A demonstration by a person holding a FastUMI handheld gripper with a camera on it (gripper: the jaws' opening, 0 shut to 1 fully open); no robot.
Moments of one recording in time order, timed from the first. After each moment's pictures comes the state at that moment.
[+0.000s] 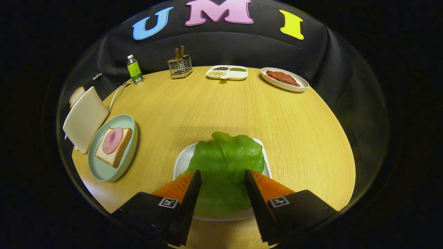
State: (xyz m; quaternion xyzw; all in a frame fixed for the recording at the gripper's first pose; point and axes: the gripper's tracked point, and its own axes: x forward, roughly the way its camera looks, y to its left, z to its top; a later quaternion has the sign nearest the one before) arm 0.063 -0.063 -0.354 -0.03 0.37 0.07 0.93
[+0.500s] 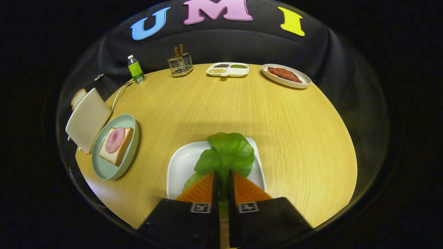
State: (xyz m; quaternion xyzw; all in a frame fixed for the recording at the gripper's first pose) arm 0.061 -0.069 -0.356 -0.01 0.38 0.08 0.92
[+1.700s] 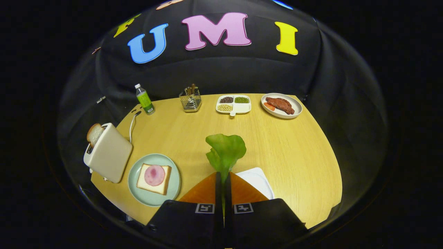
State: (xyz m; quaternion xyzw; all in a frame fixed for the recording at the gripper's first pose) arm 0.051 0.003 -0.214 0.02 0.31 0.07 0.95
